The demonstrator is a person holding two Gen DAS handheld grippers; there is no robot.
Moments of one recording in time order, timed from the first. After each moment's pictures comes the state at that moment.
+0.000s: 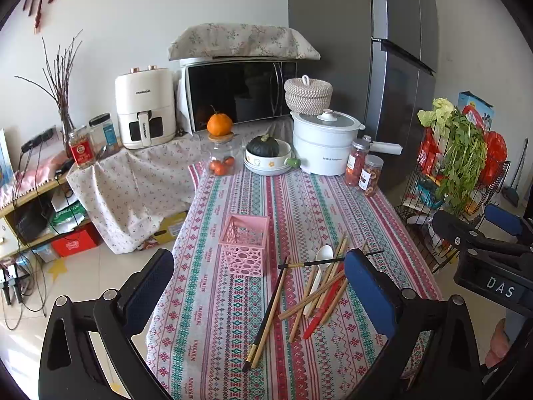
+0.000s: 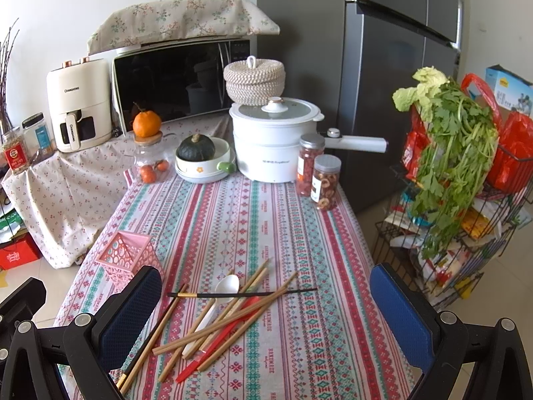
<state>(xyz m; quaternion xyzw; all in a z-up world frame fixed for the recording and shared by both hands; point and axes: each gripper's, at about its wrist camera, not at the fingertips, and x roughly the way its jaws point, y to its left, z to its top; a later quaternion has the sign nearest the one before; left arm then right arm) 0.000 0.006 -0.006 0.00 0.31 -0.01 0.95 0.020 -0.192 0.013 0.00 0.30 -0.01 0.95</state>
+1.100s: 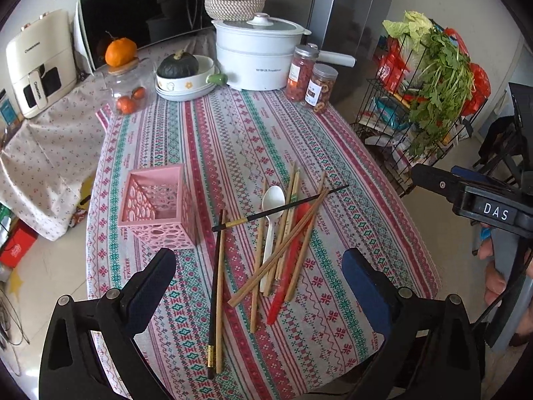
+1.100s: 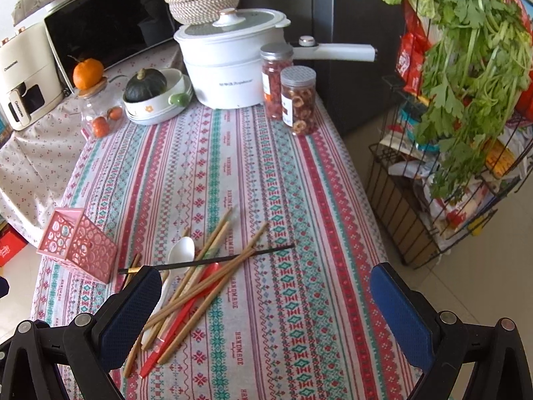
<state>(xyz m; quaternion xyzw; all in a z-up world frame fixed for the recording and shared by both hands) 0.122 -0.048 -0.083 0.05 0.49 -0.17 0.86 0.116 -0.268 -0.058 0.07 0.46 -0.04 0.88</state>
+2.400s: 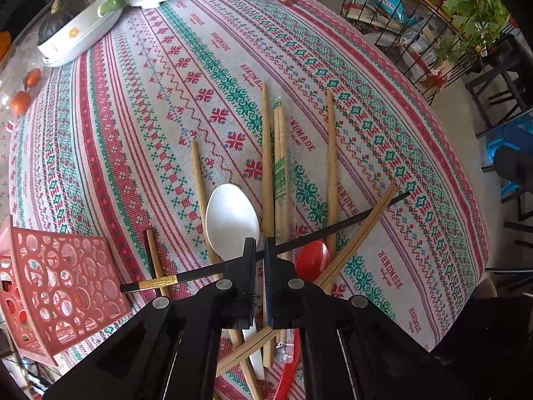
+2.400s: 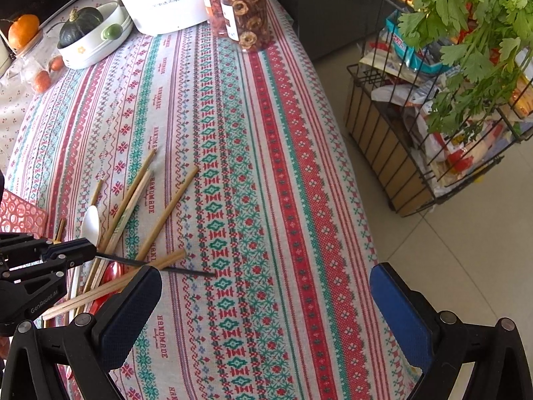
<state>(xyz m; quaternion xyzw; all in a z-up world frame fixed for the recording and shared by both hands) 0.222 -0.123 -0.219 0.16 0.62 -0.24 0.73 0.150 -0.324 -0.129 0.08 0.56 -0.05 0.82</state>
